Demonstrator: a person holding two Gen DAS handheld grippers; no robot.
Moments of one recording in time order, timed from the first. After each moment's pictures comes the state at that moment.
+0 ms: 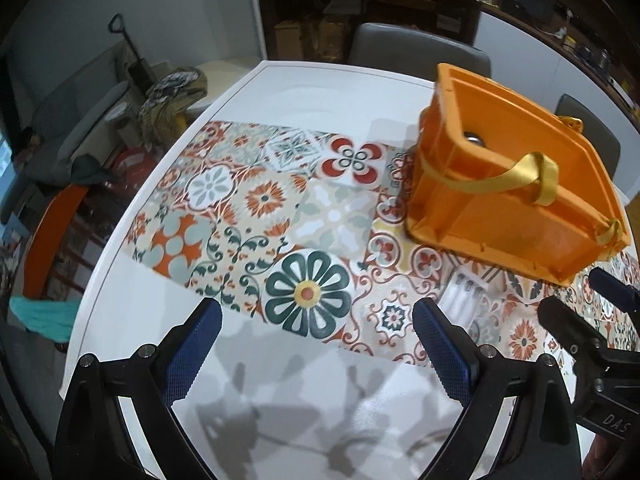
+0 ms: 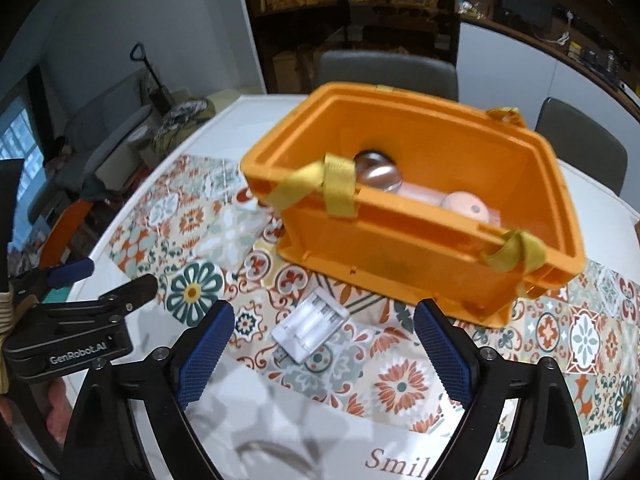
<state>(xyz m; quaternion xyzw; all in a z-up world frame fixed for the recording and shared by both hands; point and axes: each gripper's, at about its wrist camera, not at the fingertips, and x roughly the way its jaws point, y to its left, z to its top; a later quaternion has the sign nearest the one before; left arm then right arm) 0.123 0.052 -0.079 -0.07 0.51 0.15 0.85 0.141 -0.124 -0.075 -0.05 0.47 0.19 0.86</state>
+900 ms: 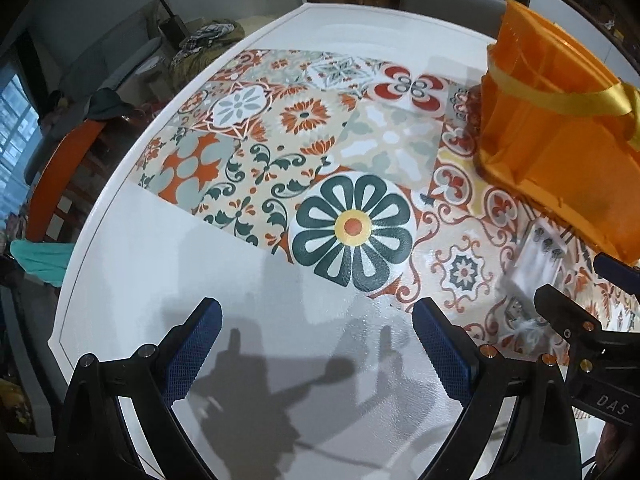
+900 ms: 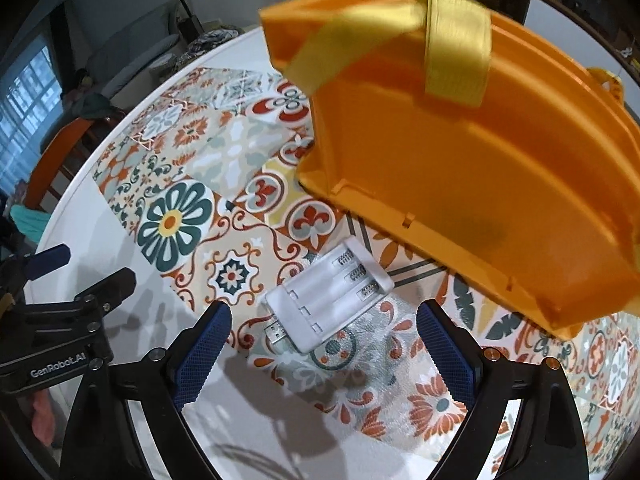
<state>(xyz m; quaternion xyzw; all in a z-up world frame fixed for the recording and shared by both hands) 0.113 0.064 -0.158 -0.08 0.56 0.21 0.80 0.167 -0.091 -0.167 -0.12 0.53 0.24 0.80</state>
